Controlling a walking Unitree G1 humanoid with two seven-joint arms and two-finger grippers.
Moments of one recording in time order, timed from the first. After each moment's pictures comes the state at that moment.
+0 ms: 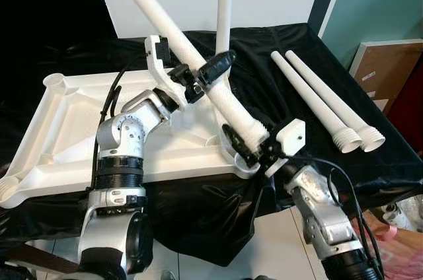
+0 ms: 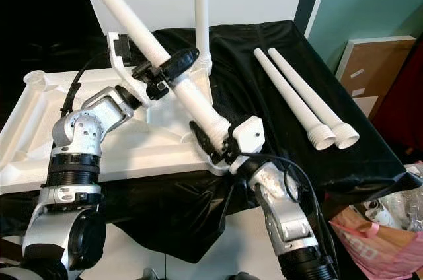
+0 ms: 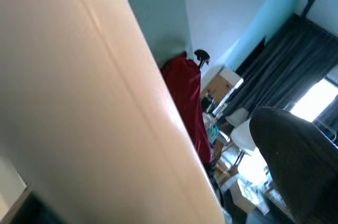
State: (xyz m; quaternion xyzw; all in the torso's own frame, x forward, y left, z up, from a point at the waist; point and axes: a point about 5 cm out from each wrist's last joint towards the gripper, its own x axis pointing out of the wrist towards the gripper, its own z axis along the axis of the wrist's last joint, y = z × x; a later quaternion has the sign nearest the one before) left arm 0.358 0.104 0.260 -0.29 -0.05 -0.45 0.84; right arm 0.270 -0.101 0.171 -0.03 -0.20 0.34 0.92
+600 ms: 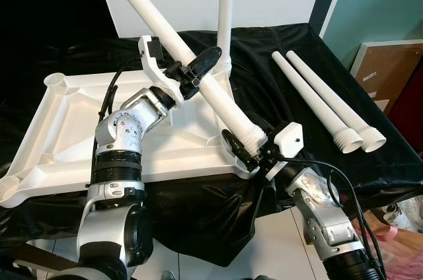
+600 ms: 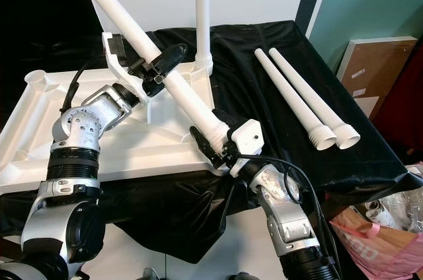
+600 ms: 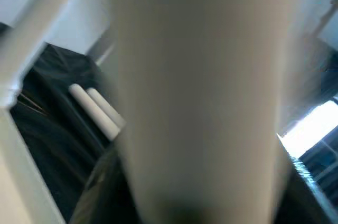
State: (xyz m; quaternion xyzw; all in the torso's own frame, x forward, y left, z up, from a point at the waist) left arm 0.366 0.115 0.257 -0.32 -0.04 -0.41 0.85; right arm 0.272 -0.107 0.161 -0.03 -0.16 0.33 0.93
